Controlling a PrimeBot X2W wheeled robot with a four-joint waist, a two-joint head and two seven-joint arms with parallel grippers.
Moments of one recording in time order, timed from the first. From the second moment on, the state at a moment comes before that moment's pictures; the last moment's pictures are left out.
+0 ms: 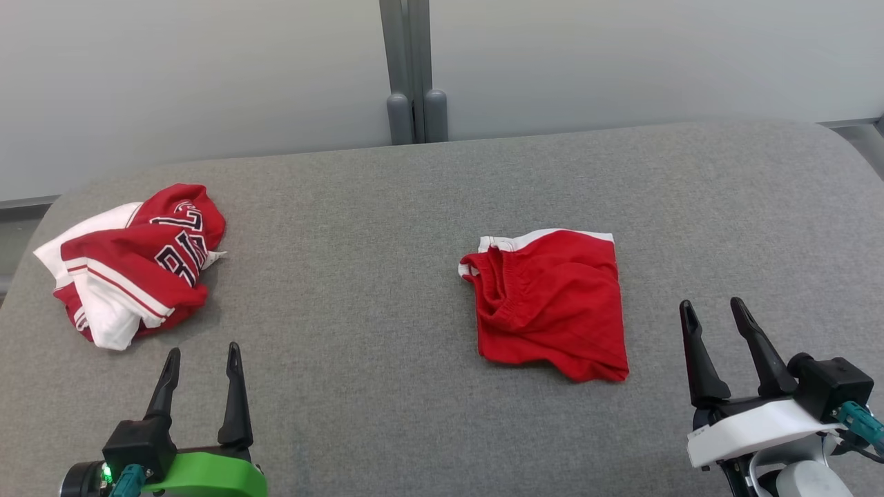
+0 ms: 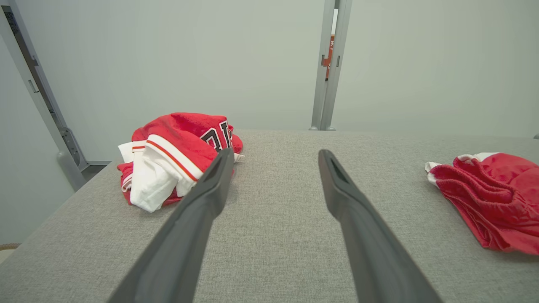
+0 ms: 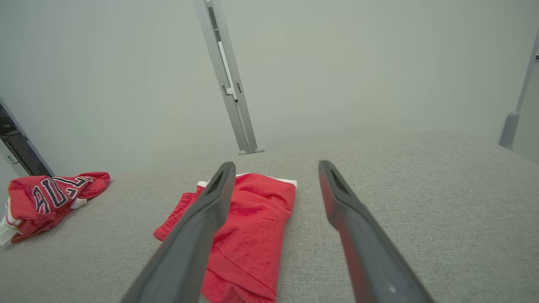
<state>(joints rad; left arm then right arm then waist) 0.01 0.05 0.04 0.21 -0.14 -0.08 -0.26 0.00 -0.16 0.08 0.12 0.35 0.13 -0.26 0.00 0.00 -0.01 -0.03</state>
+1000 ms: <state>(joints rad) 0.01 0.05 0.04 0.20 -0.14 -0.09 -0.26 -0.11 -0.20 0.15 0.19 0.31 0.13 -0.26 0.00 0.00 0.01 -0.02</state>
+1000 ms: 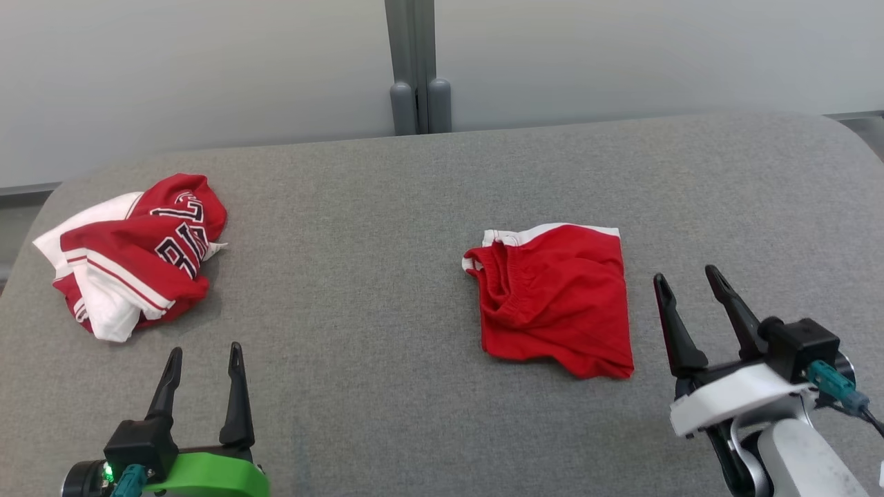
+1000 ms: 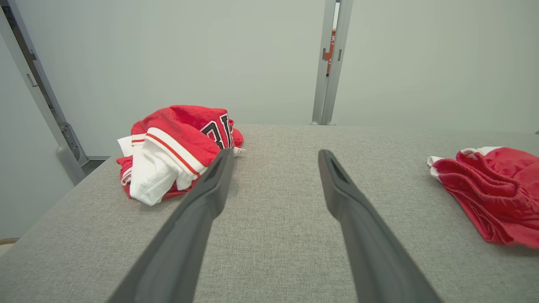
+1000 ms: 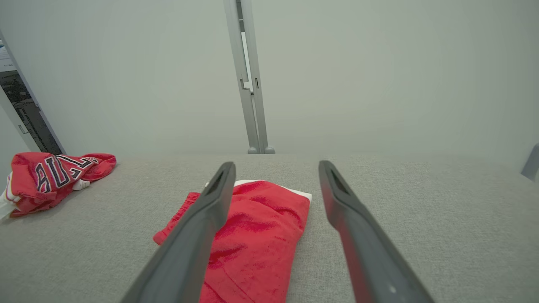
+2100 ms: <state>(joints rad) -0.10 0.05 -0.06 0.21 -0.17 -0.04 -0.26 -0.50 -0.18 0.23 0.92 0.38 0.13 -0.27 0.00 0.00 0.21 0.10</state>
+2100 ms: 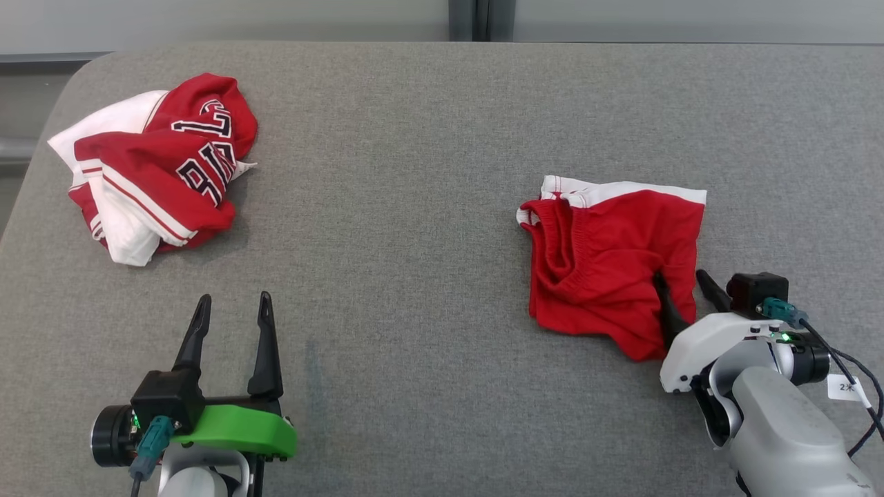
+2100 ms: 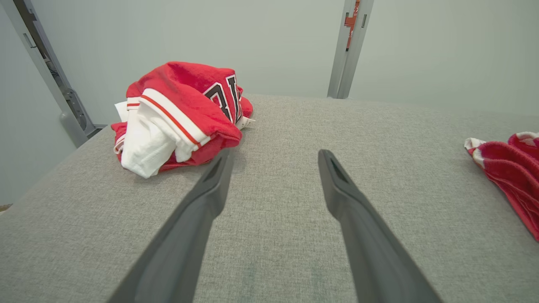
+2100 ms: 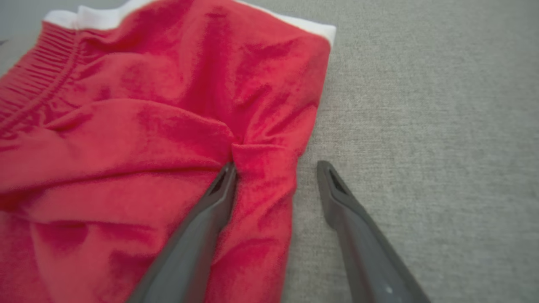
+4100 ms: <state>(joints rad) -0.31 0.07 -0.11 0.04 -0.05 -0.03 -0.26 -1.22 -0.84 0.67 1.05 0.53 0.13 -0.26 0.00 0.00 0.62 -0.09</state>
